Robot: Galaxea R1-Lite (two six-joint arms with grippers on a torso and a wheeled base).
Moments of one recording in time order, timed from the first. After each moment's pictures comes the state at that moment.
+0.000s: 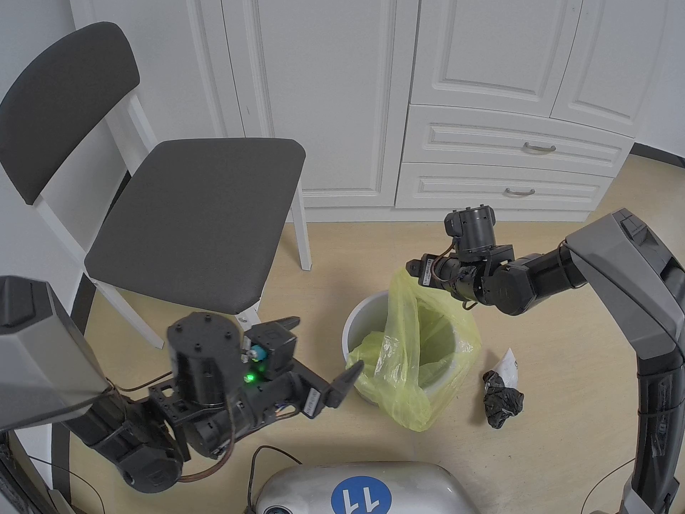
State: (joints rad) left arm -0.73 1.93 -0.45 -1.25 0.08 0.13; right arm 0.43 2.33 -1.50 -0.33 -0.26 0.39
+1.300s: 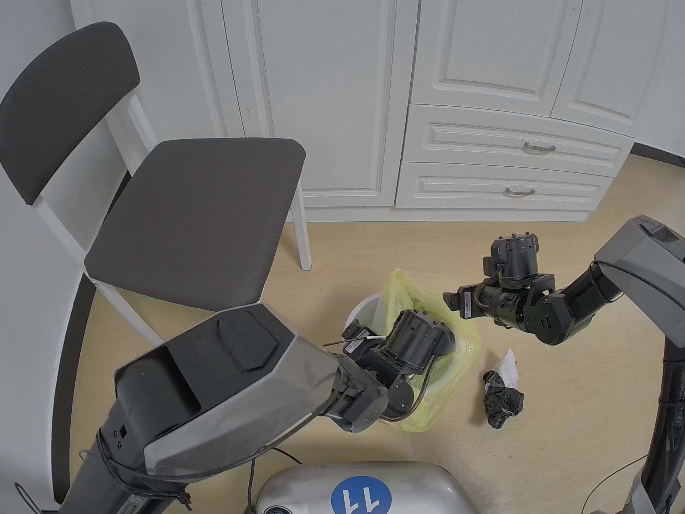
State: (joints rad) left arm -0.88 2.52 -1.53 -0.35 0.68 0.22; right arm 0.33 2.21 -1.11 -0.61 -0.23 0.06
